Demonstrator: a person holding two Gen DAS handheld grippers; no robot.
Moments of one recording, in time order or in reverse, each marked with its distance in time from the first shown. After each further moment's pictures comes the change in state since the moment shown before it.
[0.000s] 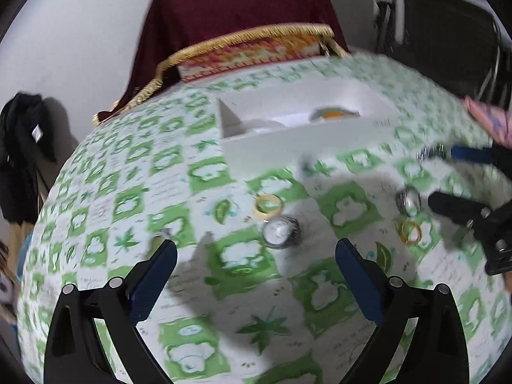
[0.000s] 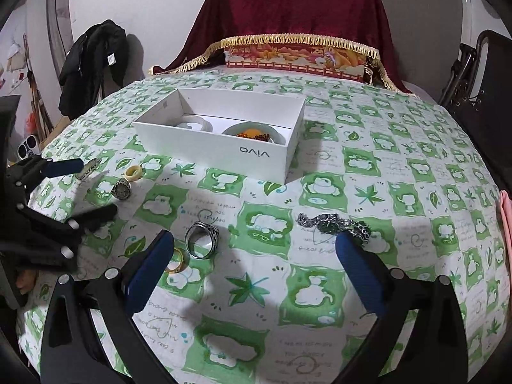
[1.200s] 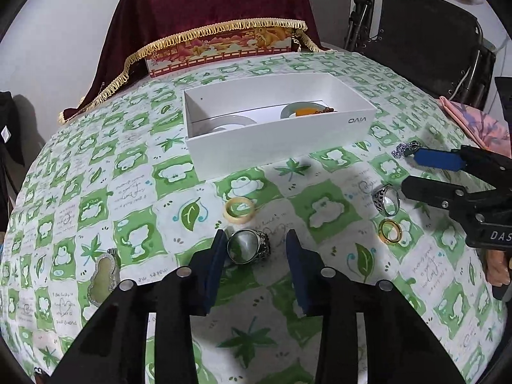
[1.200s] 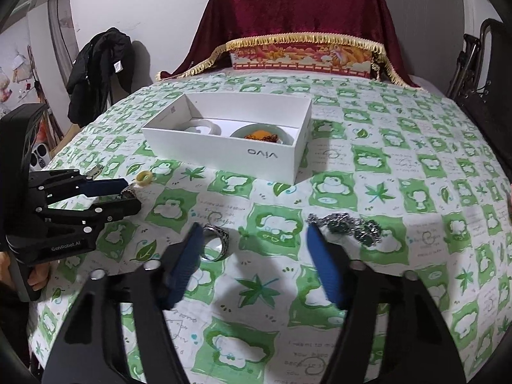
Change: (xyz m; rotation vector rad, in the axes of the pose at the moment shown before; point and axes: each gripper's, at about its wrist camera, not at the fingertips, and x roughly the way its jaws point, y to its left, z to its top) left arm 0.009 0.007 0.004 0.005 0.008 -0.163; right arm -0.001 -0.002 0.000 0.031 -0.001 0.077
